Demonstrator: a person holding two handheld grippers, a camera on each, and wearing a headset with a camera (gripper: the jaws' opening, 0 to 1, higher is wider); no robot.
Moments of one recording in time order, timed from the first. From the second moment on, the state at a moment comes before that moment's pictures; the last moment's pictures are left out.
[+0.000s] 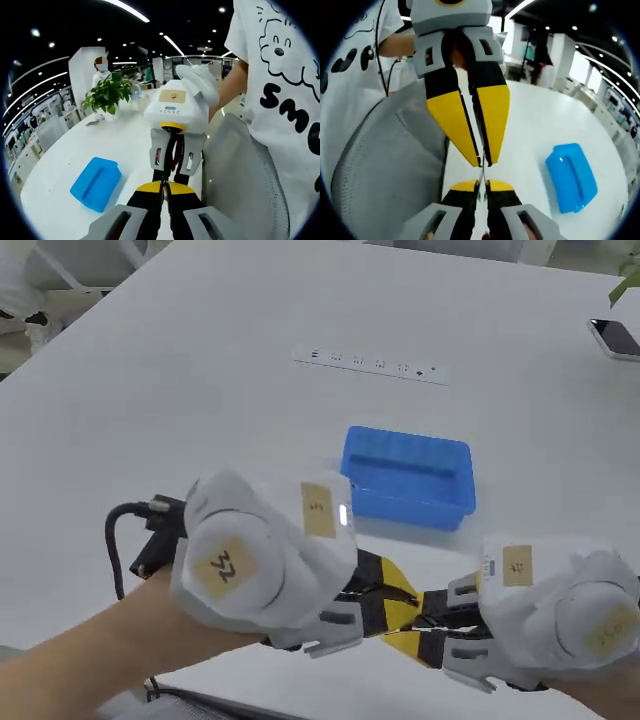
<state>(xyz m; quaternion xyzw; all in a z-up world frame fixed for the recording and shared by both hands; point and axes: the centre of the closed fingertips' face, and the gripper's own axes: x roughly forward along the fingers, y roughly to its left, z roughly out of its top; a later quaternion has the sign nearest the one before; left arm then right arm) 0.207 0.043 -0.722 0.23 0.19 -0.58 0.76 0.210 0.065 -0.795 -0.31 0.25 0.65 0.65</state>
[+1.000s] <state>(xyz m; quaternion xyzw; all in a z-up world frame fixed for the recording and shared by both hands) 0.270 0.082 -0.843 0.34 0.29 -0.58 0.68 0.274 0.054 -0.861 -0.29 0.33 0.56 0.71</state>
